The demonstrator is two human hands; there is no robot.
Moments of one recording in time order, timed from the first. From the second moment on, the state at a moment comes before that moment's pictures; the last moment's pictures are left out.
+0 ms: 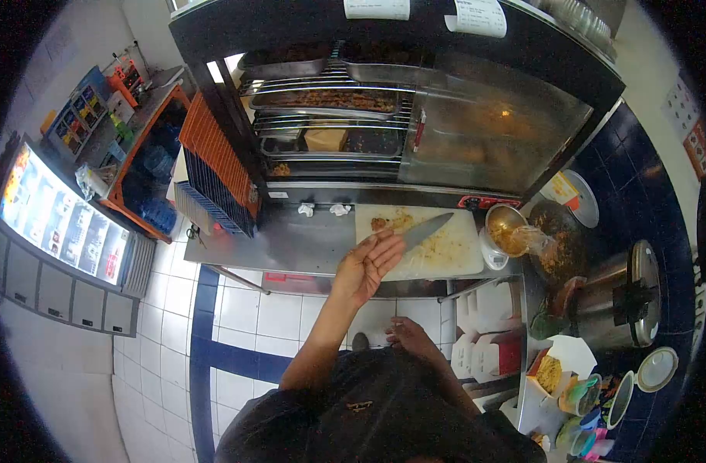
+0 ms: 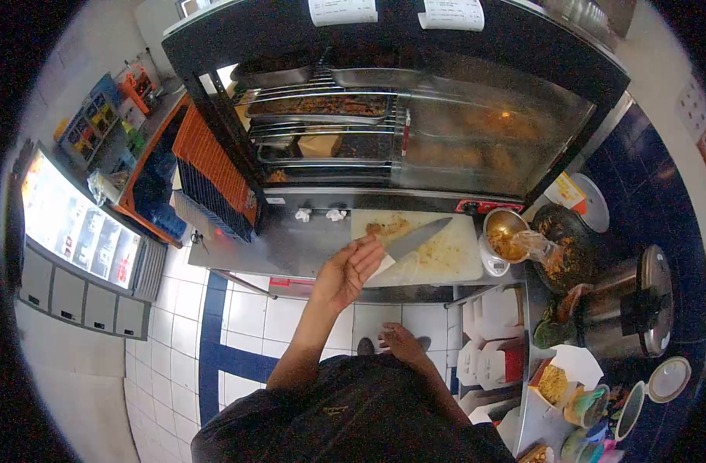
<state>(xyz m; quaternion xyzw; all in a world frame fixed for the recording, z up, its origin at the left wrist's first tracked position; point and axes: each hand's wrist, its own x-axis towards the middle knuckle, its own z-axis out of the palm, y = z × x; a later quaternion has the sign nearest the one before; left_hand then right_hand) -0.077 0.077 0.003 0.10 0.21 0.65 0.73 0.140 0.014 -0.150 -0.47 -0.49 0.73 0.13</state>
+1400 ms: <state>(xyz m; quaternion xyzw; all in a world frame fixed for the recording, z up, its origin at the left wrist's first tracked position) 0.014 0.086 -0.058 0.80 0.54 0.20 0.18 0.147 0.075 -0.123 -0.36 -0.29 0.69 0.56</state>
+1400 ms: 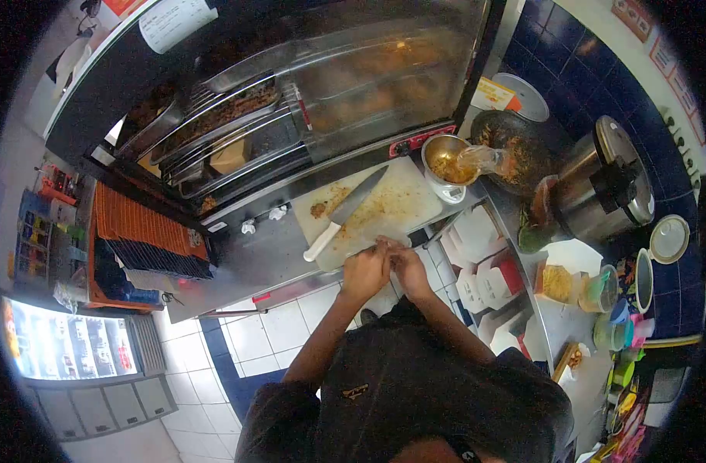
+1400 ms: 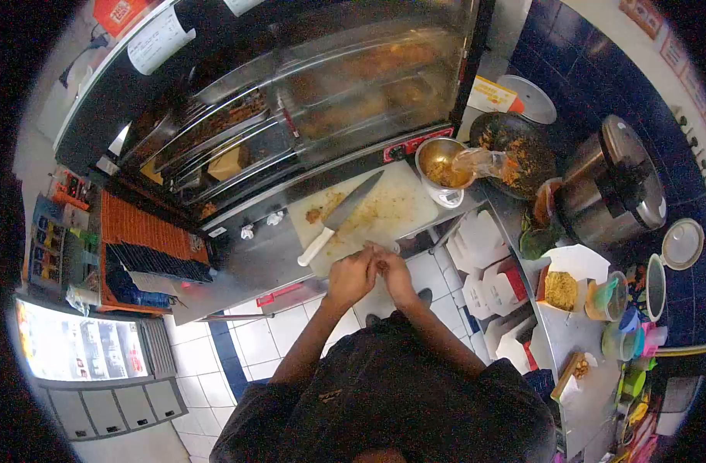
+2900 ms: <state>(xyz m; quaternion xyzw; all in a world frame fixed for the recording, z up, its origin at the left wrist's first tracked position) -0.334 0.341 0.140 0.34 0.35 0.75 0.45 0.197 0.135 -0.124 -0.60 -0.68 0.12 0.39</state>
